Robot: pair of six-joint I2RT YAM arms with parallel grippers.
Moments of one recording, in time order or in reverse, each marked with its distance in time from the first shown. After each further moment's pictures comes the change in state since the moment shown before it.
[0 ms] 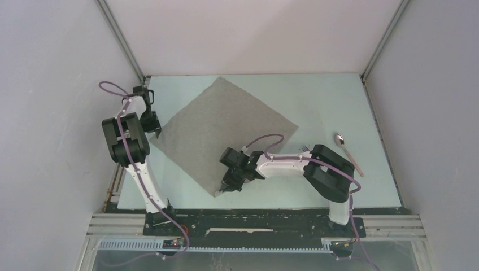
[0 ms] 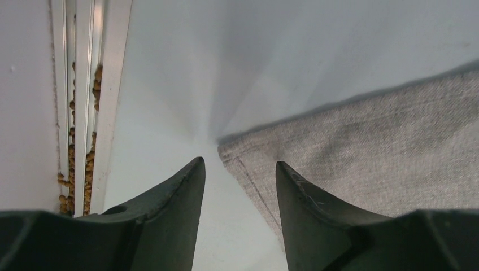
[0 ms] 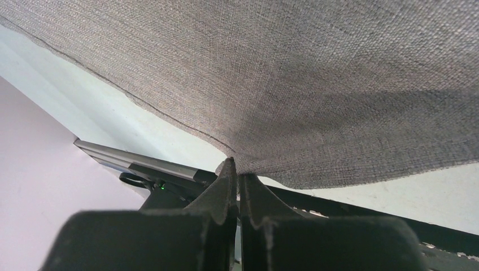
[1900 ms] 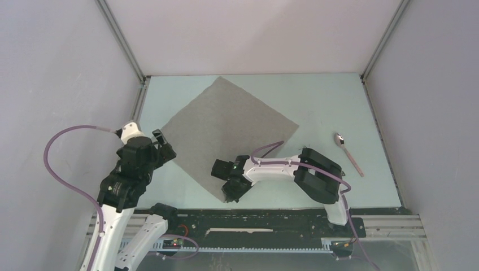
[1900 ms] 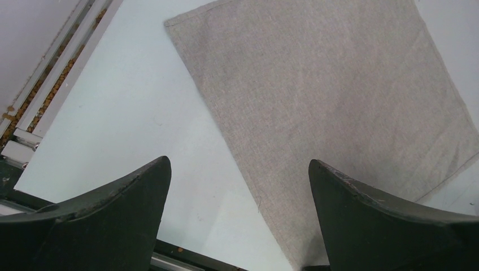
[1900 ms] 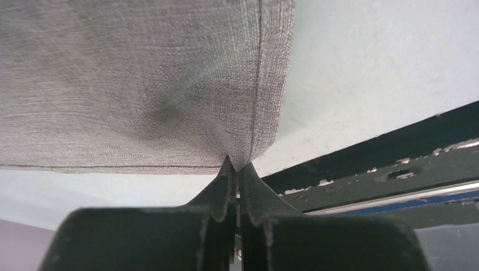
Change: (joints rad) left arm -0.545 -1.470 -0.565 -0.156 -0.214 -0.428; right arm 0.104 0.105 0.183 -0.432 0.056 0.459
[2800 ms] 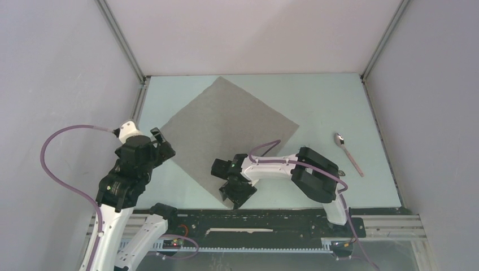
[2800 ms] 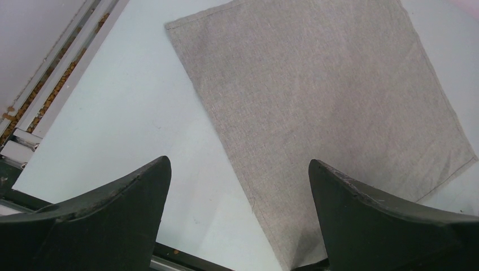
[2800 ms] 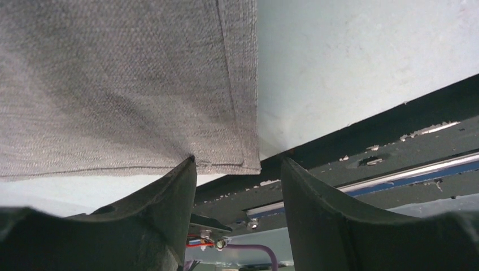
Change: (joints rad) left arm 0.000 0.011 0.013 -0.003 -0.018 -0.025; right arm -0.005 0.018 0.038 -0.087 -0.063 -0.081
